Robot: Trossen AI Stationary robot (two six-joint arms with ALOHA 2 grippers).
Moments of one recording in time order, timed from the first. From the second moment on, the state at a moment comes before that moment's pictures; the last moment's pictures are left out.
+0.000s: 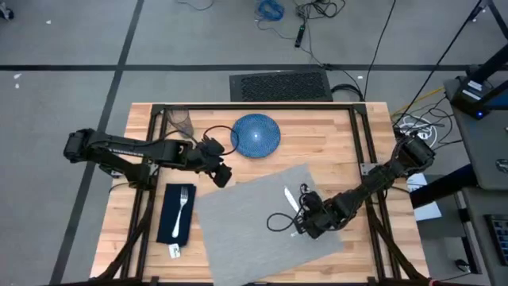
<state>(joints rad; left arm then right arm) -0.03 1.24 0.95 -0.62 -0.24 -0.70 0.60 1.61 0.81 -0.43 0.26 1.67</state>
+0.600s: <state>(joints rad) -0.03 1.24 0.95 -0.62 -0.24 -0.69 0.41 1.57 0.81 -0.32 0.27 1.41</state>
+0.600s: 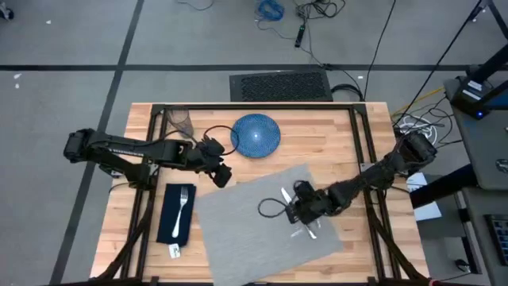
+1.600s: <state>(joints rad) -0.03 1.24 0.95 -0.62 -0.24 -0.70 0.17 1.68 0.81 -0.26 0.01 1.07</state>
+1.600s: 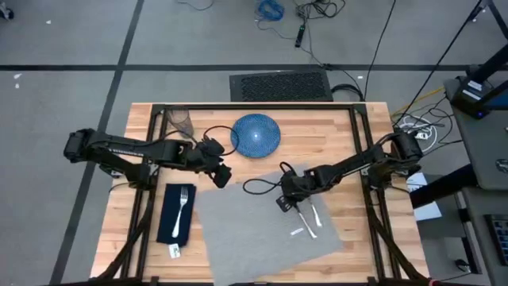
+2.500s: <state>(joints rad) -0.03 1.24 0.95 -0.63 -0.25 -0.70 0.16 1.55 0.81 -0.49 0.12 1.06</state>
